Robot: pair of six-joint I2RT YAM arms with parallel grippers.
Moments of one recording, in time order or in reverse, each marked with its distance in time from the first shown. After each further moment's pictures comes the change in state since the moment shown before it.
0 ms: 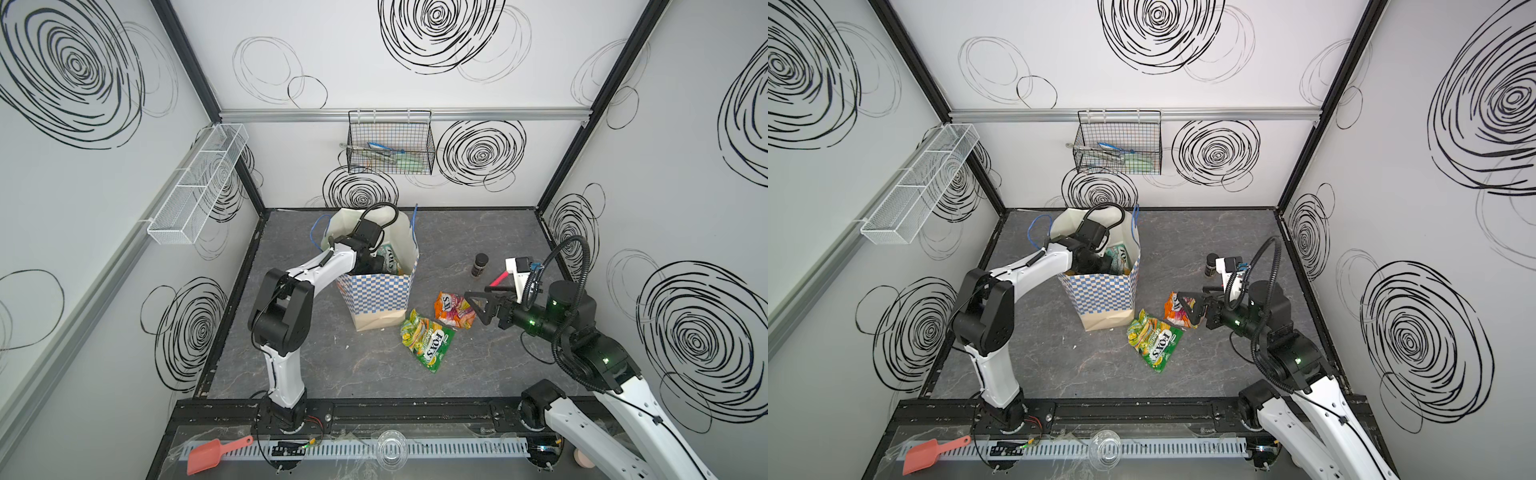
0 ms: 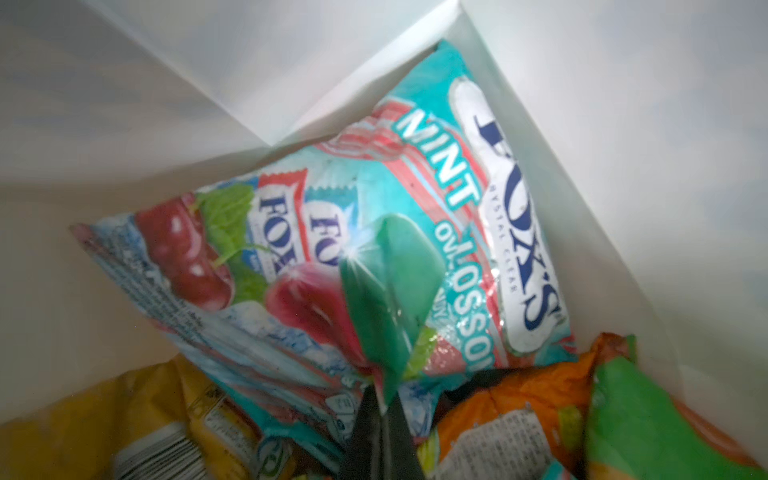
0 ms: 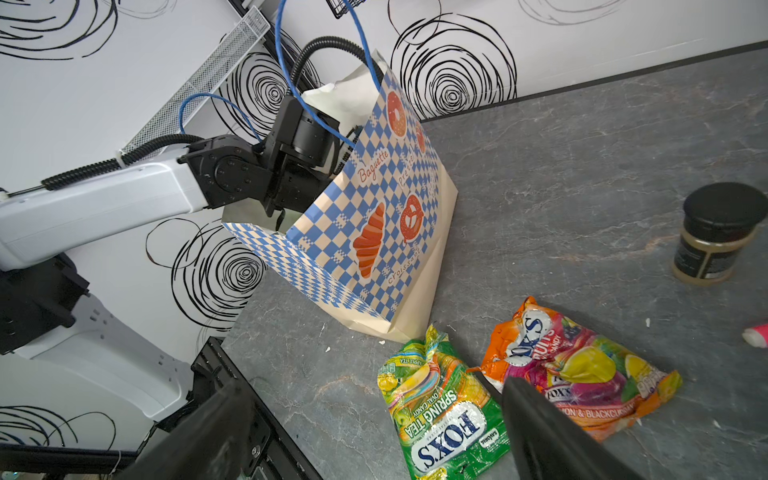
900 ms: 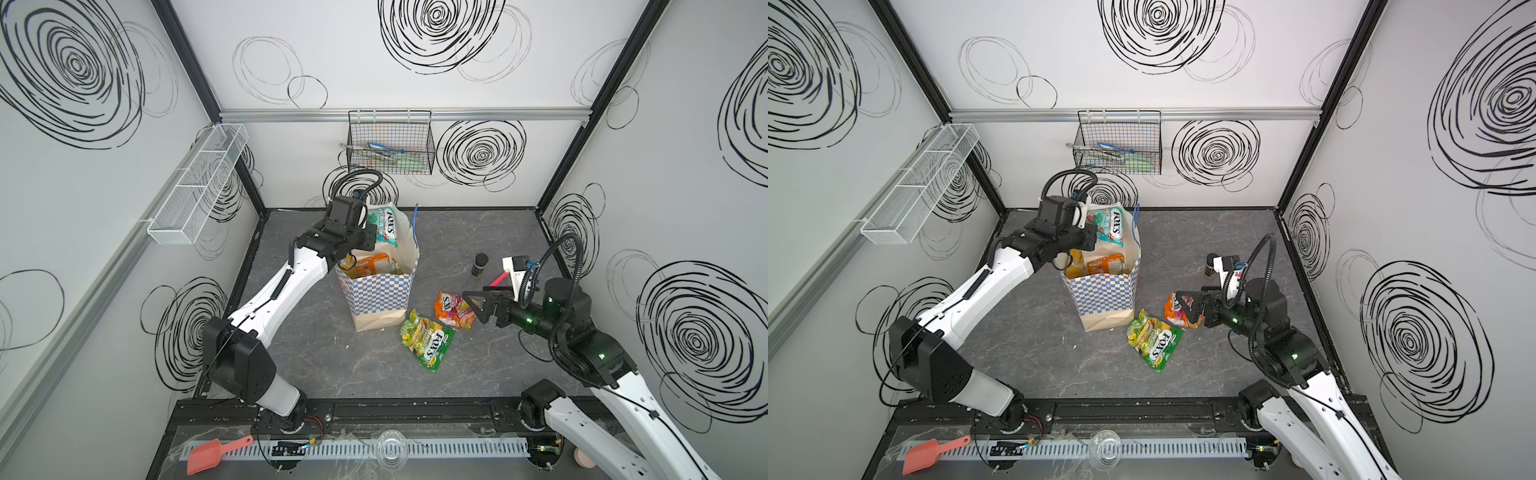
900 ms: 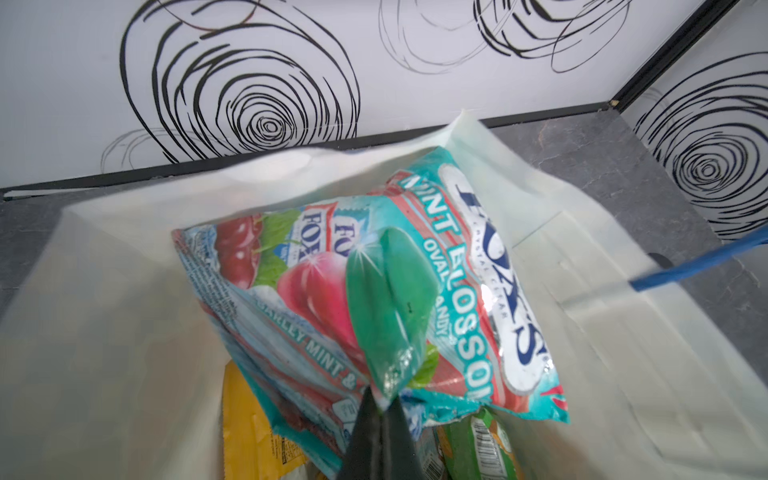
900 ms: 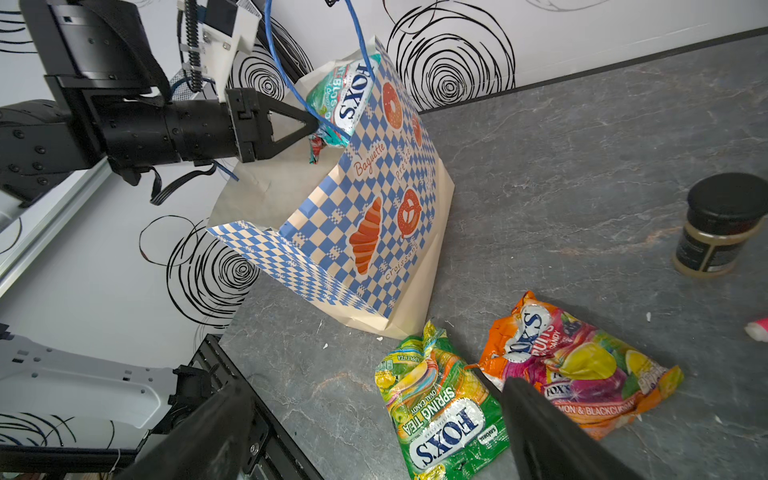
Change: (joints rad) left arm 0.006 -0.340 0.057 0.063 -0.018 -0.026; right arm 0.000 0.023 0.000 0.002 -0.001 0.000
